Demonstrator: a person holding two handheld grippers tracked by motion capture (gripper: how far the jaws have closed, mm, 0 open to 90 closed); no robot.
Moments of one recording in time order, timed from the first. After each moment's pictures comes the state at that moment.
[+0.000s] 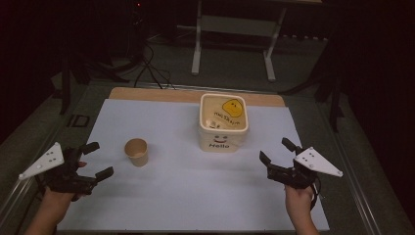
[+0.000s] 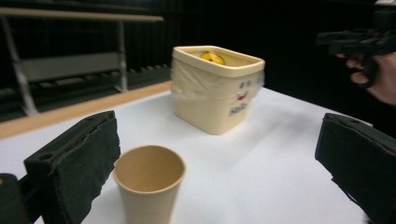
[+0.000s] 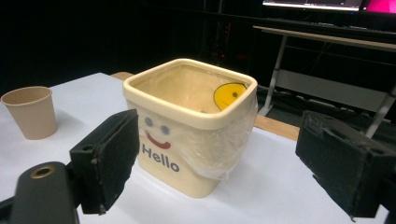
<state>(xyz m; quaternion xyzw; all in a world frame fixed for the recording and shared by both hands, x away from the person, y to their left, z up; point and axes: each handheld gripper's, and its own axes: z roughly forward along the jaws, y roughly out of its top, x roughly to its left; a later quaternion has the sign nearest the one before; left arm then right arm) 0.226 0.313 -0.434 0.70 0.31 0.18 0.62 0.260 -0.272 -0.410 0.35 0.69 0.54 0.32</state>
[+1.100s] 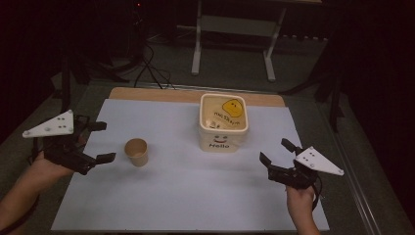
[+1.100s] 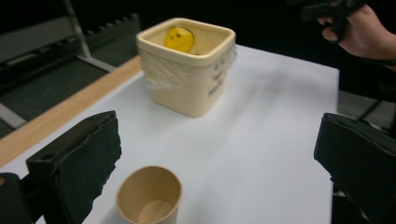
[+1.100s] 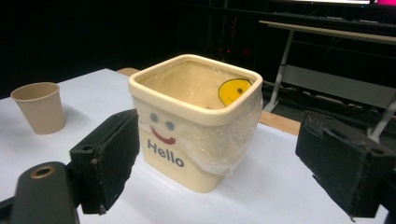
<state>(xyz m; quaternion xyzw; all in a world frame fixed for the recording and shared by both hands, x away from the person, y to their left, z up) 0.265 0.294 -0.352 0.82 0.22 0.14 0.52 0.260 -0.274 -0.409 0.35 0.70 0.54 0.31</state>
